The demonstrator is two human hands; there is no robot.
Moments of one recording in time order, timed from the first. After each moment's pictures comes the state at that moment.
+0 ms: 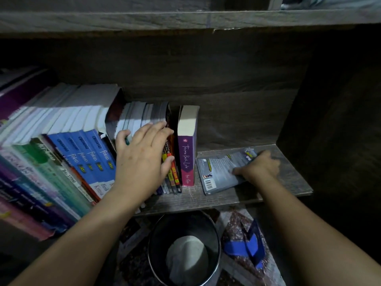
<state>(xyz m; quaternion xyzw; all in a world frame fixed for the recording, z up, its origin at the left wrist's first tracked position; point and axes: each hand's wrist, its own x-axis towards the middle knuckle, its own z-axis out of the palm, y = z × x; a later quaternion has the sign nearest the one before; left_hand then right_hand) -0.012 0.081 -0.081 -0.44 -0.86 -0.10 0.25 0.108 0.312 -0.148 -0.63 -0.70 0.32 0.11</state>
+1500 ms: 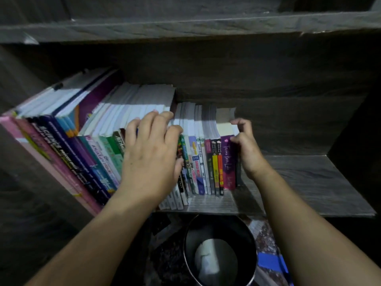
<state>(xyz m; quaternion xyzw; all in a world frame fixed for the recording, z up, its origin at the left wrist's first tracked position) -0.023 0.009 -0.044 -0.37 -0.88 -0.03 0.29 0.019 0.223 -0.103 -0.13 -0.67 0.69 0.26</state>
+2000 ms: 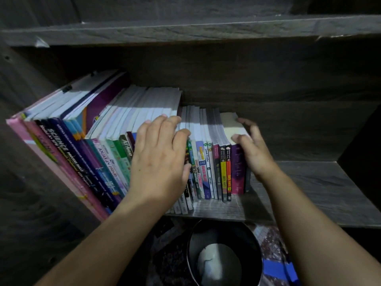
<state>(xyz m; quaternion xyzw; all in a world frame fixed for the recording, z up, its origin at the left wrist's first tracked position) -0.026 0.012 -0.053 -0.37 -0.88 -0.04 0.30 0.016 0.232 -0.108 -0.16 -0.72 0.63 0.25</state>
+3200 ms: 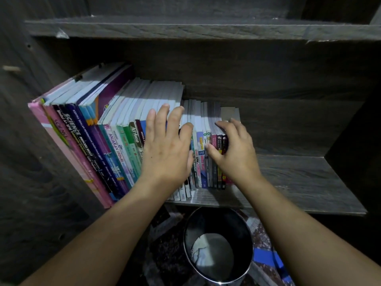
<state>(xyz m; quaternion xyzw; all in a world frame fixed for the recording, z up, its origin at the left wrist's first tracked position) -0.028 0.017 -0.065 -0.36 -0.87 -0.02 0.34 0.030 0.176 -0.101 -0.18 -0.90 0.24 0.31</state>
